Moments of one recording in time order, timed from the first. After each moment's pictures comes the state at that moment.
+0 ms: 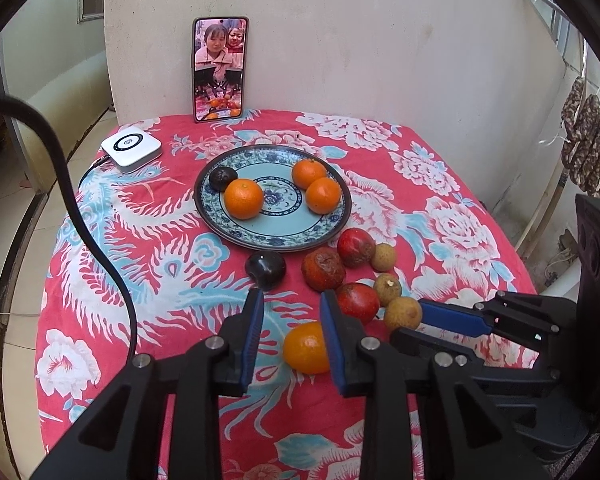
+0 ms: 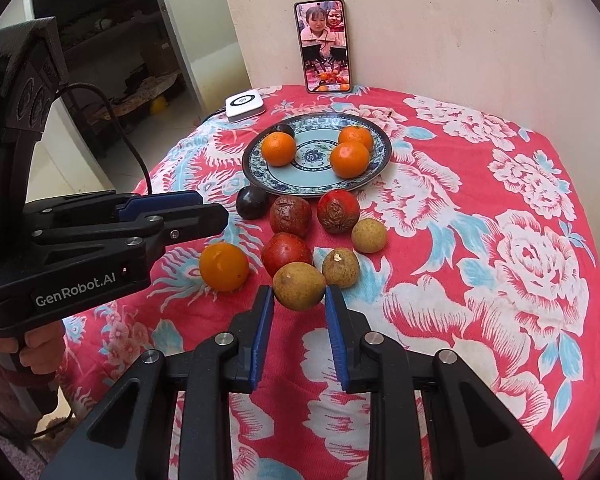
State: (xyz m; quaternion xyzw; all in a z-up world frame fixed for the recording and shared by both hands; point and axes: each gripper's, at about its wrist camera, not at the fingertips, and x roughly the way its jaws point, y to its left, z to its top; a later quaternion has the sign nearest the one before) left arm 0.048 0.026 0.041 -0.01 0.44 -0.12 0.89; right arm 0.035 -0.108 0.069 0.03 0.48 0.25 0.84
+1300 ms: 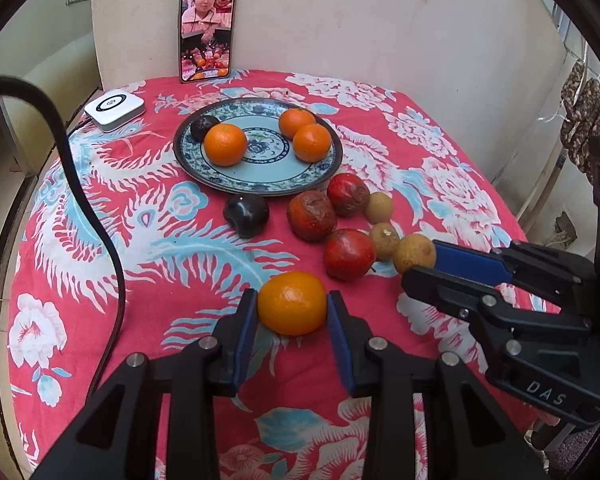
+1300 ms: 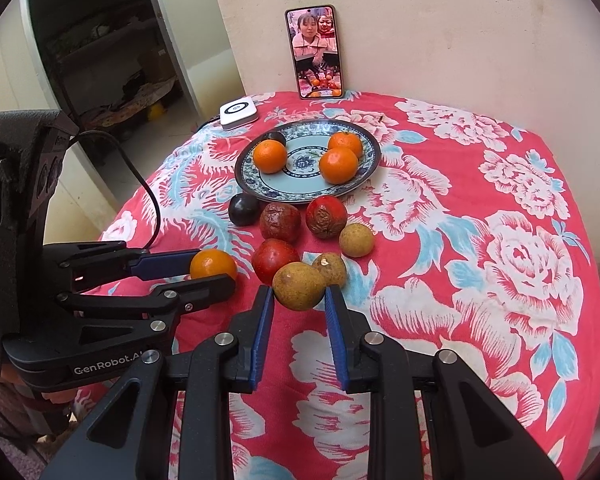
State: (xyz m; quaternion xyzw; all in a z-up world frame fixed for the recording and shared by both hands) left arm 0.036 0.020 0.011 -0.01 0.48 -0.13 0.87; right arm 0.036 -0.115 0.072 0.03 0.48 0.24 0.84
